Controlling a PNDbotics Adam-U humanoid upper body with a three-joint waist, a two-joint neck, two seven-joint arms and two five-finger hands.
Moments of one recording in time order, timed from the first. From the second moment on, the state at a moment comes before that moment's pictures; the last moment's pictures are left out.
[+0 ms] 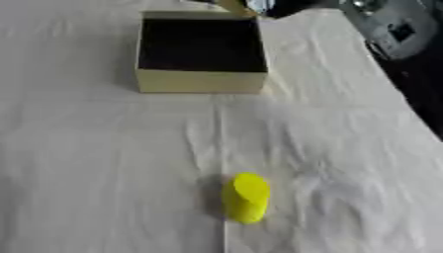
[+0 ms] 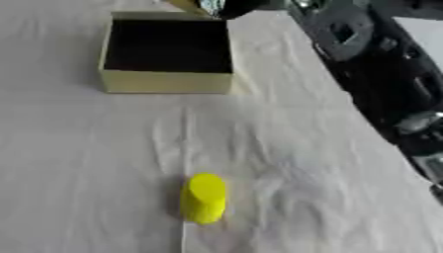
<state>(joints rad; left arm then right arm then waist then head) -0.44 0.36 0.00 -1.98 0.02 -0.33 0.40 -1.16 -0.54 0.36 -1.22 0.40 -0.03 0.32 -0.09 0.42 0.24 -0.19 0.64</state>
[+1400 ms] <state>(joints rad) -0.44 0.34 0.00 -1.98 0.04 -0.32 0.39 -1.16 -0.49 0.31 -1.16 0.67 -0.10 0.21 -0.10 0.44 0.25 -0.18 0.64</state>
